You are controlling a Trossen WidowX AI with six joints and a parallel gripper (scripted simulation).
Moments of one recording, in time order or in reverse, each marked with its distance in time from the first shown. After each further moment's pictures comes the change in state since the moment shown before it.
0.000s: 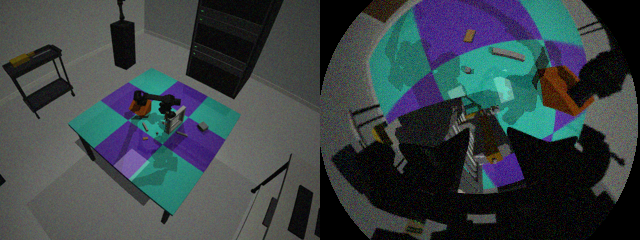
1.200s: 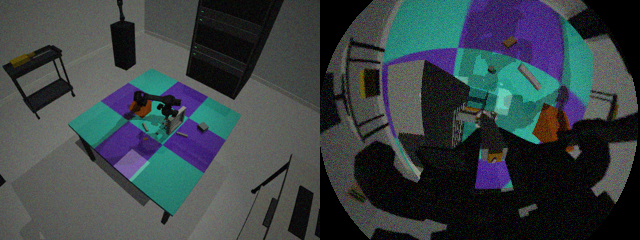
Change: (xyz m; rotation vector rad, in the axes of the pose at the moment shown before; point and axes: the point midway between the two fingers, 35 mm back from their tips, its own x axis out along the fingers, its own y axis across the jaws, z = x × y) arm 0.000 0.001 0.000 -0.524 -0.002 0.003
